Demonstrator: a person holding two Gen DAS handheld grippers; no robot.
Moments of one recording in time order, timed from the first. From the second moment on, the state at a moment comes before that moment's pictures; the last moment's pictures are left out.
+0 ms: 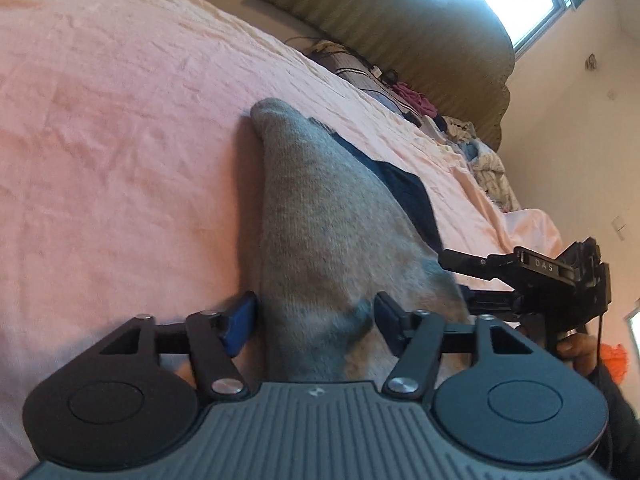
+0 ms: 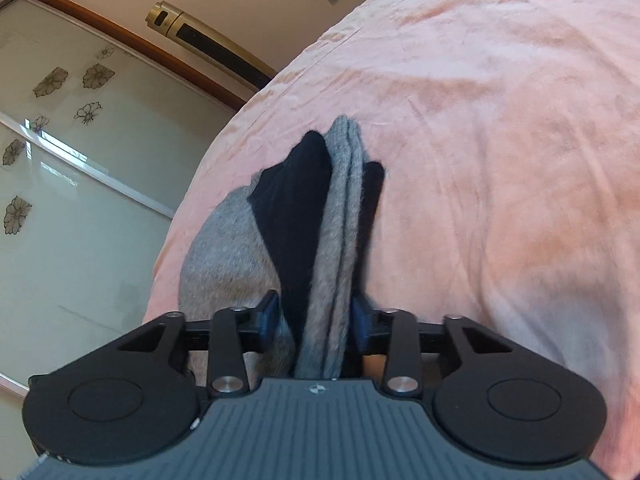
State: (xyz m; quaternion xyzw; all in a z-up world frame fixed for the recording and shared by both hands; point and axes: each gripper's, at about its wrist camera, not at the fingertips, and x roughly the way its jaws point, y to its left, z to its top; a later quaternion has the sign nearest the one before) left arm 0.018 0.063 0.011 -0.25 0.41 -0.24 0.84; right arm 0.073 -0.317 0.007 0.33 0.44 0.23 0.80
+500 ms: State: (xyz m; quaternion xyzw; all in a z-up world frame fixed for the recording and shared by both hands) left arm -0.001 0.054 0.004 -0.30 0.46 -0.26 0.80; right arm 0.016 -0.306 0.014 0.27 0.47 0.28 0.80
